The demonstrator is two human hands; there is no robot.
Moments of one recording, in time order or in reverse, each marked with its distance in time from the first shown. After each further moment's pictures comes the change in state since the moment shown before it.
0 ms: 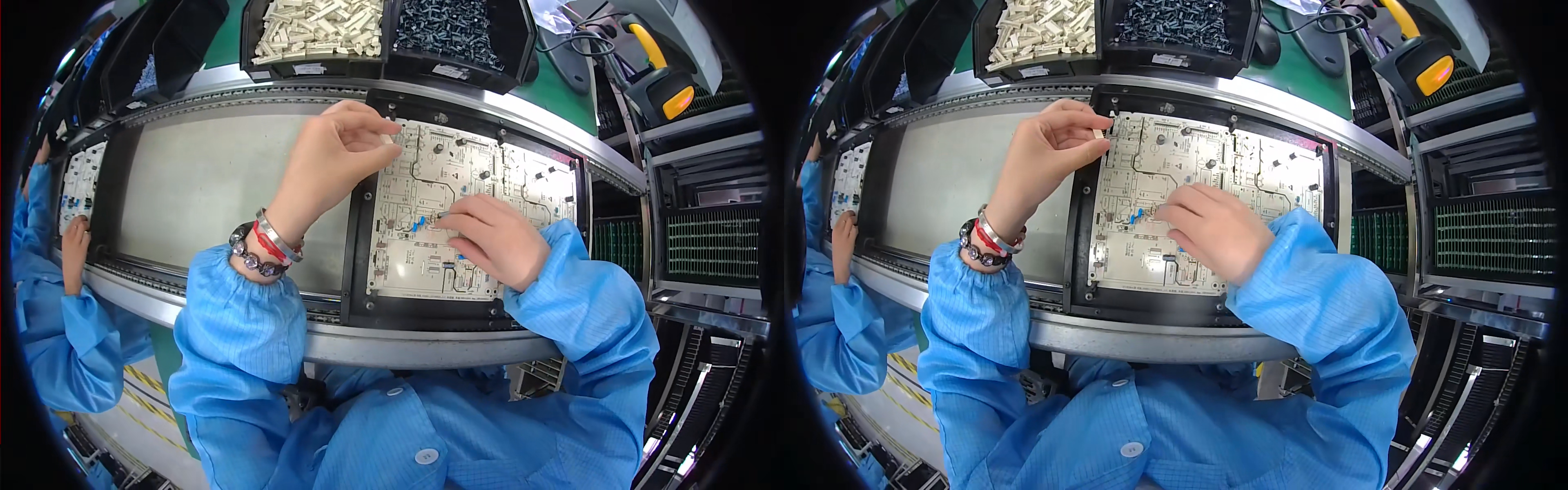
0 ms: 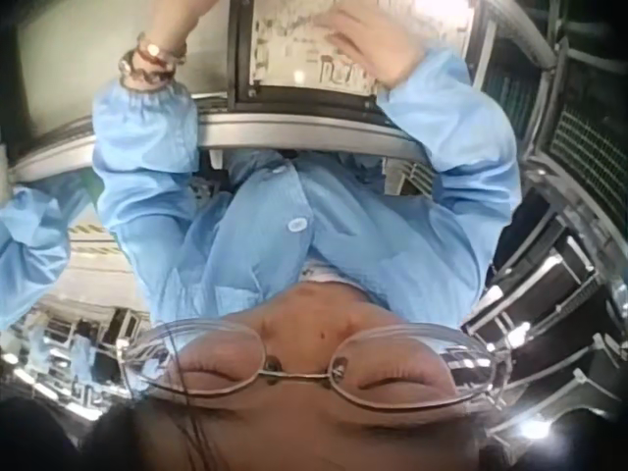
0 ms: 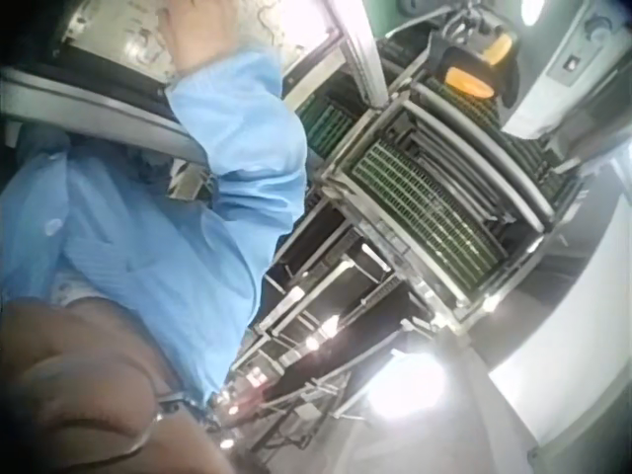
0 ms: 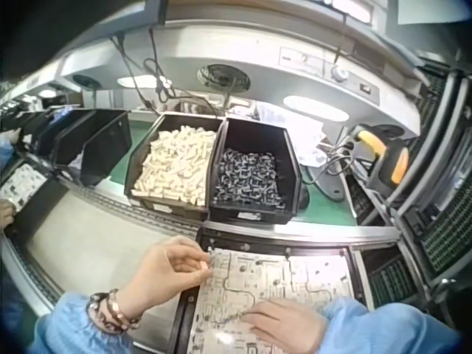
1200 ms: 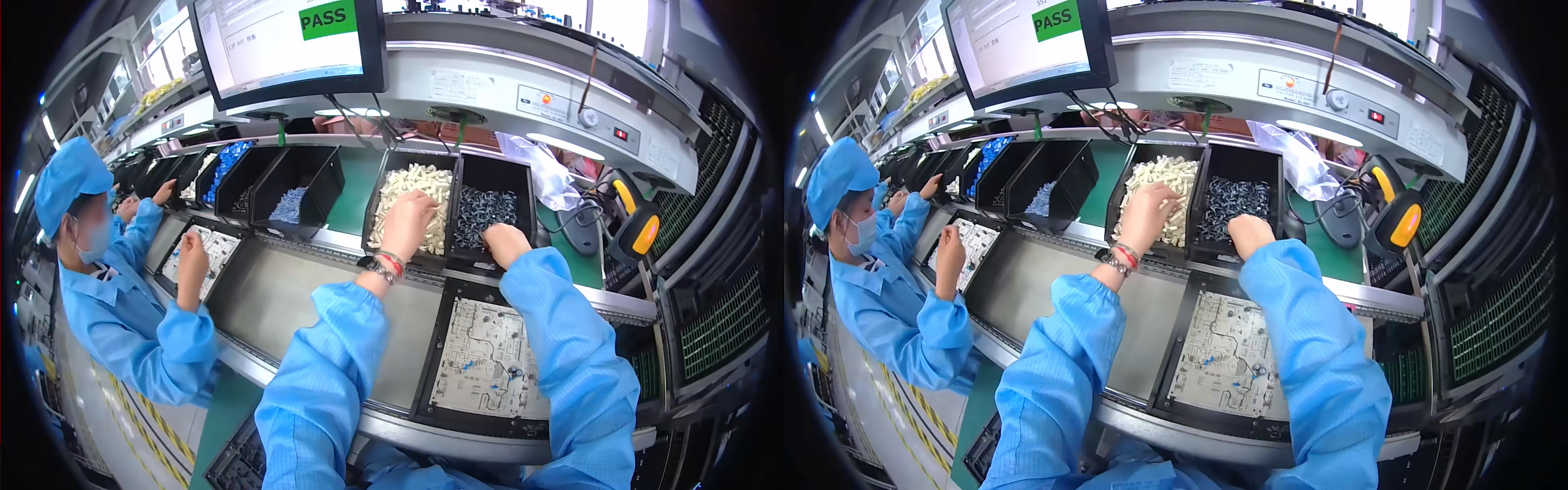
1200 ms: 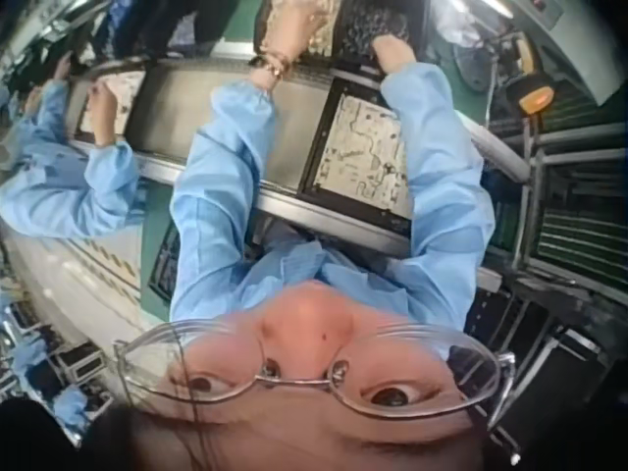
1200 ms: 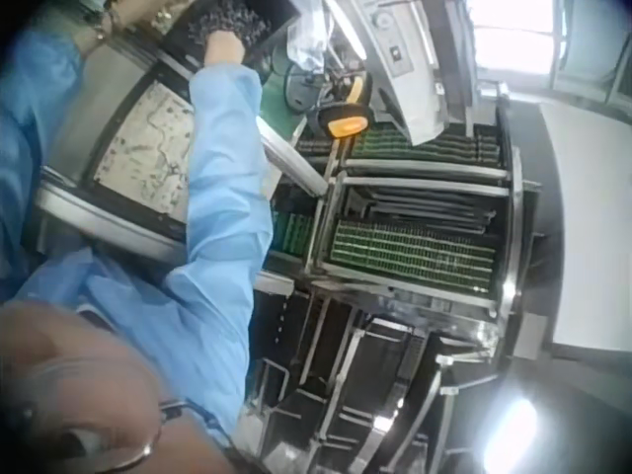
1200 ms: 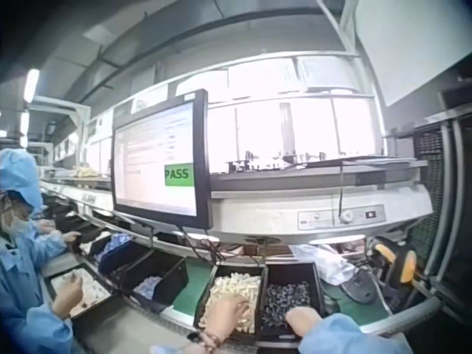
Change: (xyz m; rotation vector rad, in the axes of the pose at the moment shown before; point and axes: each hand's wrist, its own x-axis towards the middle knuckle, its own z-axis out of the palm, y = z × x) left_hand 0.114 0.044 -0.051 0.825 0.429 0.605; right_hand 0.159 0.111 -0.057 -0.521 0.124 0.261
